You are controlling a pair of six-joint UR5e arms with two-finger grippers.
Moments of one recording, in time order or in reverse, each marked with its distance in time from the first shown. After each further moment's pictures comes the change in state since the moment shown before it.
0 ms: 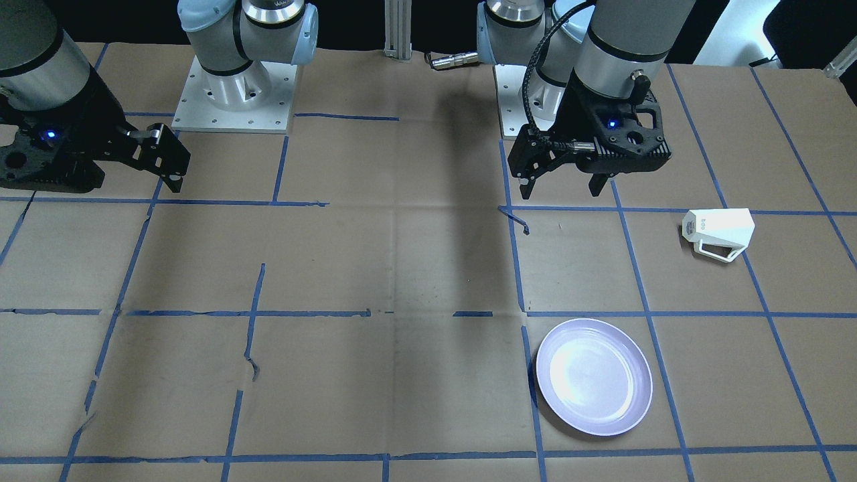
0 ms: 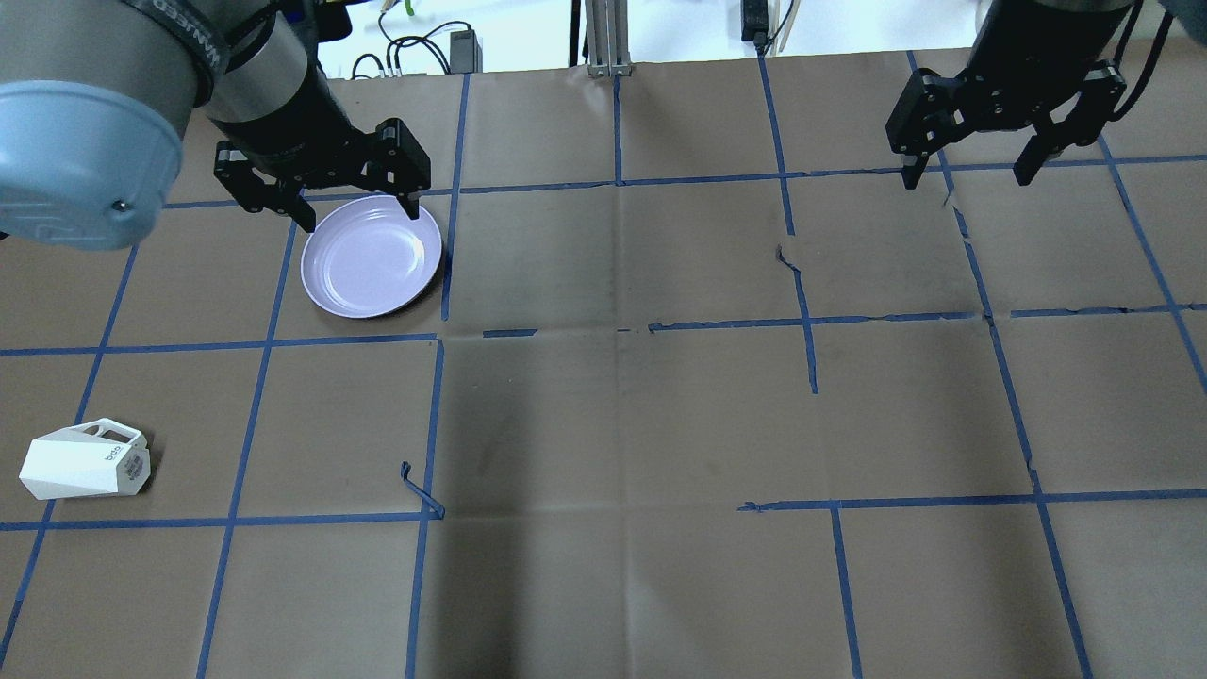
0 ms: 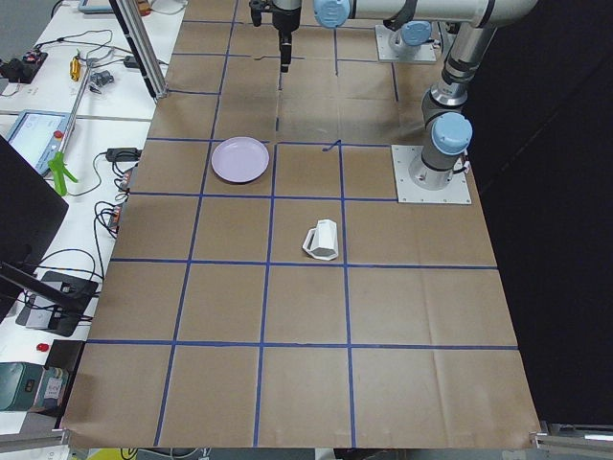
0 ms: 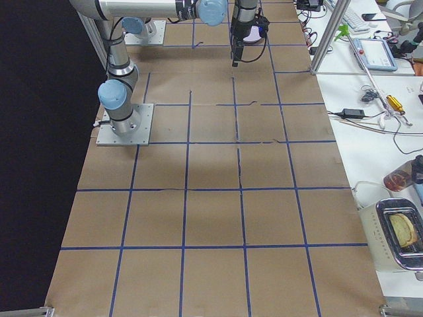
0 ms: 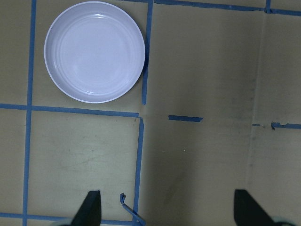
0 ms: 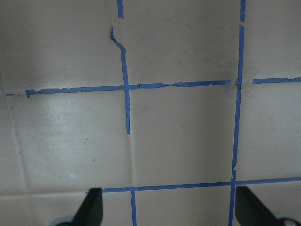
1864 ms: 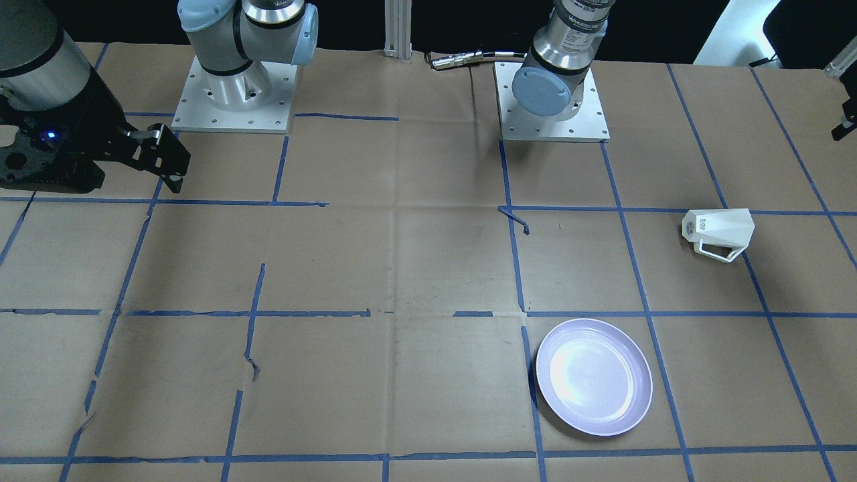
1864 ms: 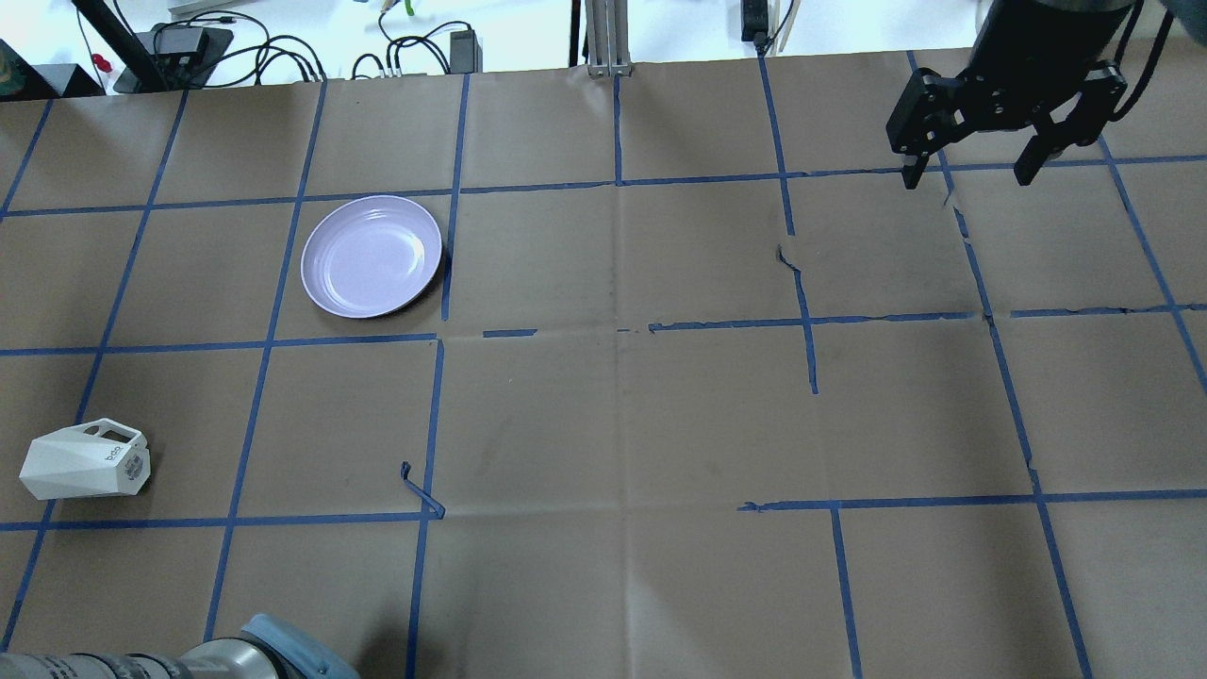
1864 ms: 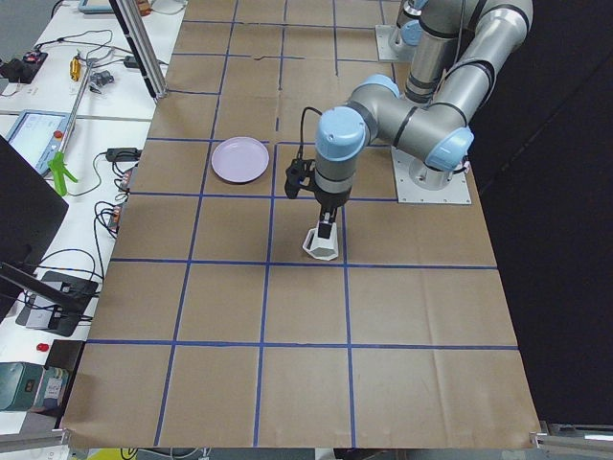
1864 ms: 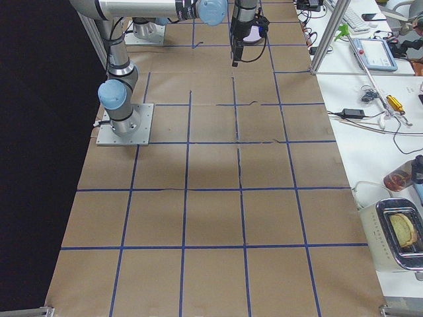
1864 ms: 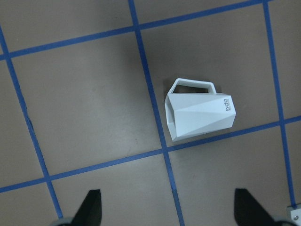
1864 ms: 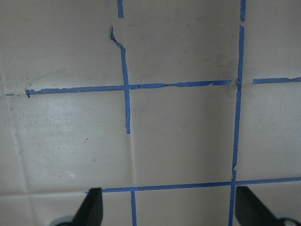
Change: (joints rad) left arm 1.120 -0.084 -0.001 -0.081 -0.004 1.430; right arm 0.000 0.000 0.000 0.000 0.000 0.000
